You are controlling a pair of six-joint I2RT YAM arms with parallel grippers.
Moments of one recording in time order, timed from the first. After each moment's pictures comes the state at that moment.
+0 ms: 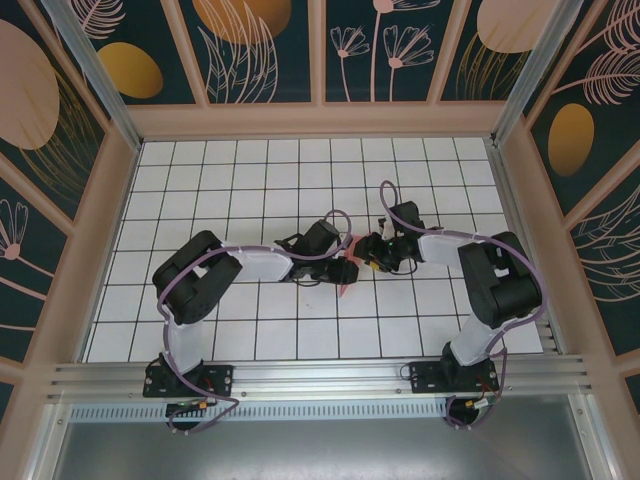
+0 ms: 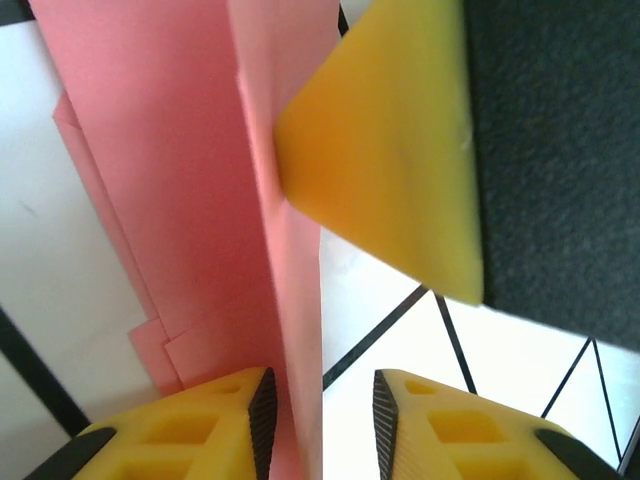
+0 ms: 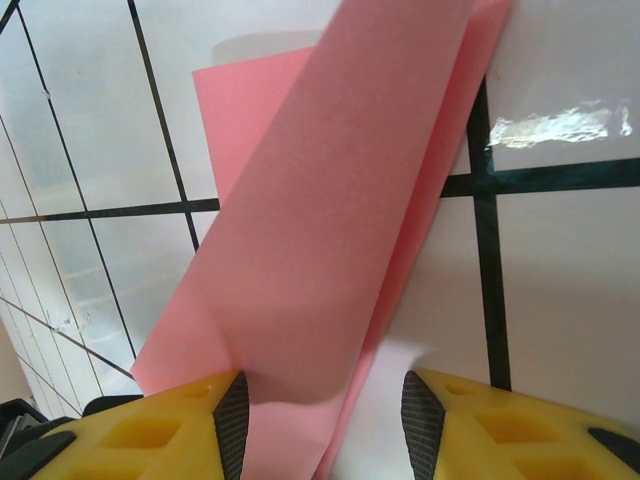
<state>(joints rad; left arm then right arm) -0.84 1.93 1.03 0.02 0.39 -0.66 0.37 1.69 0.78 -0.16 -0.54 0.70</state>
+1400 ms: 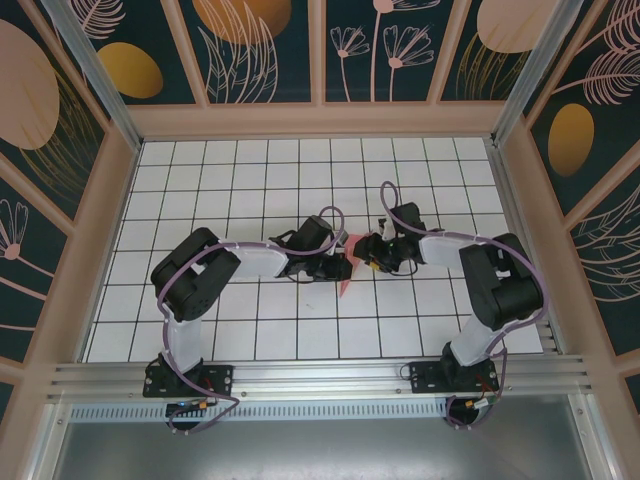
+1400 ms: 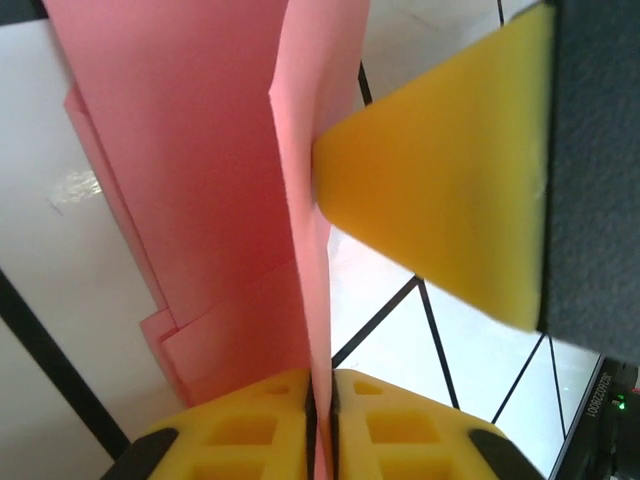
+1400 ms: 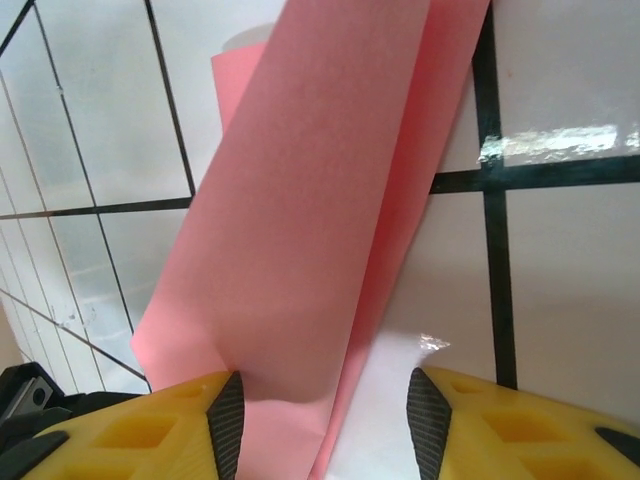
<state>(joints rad) -0.80 1.95 1.03 0.05 0.50 -0.69 0.36 1.66 0.75 -0.13 -0.54 0.68</state>
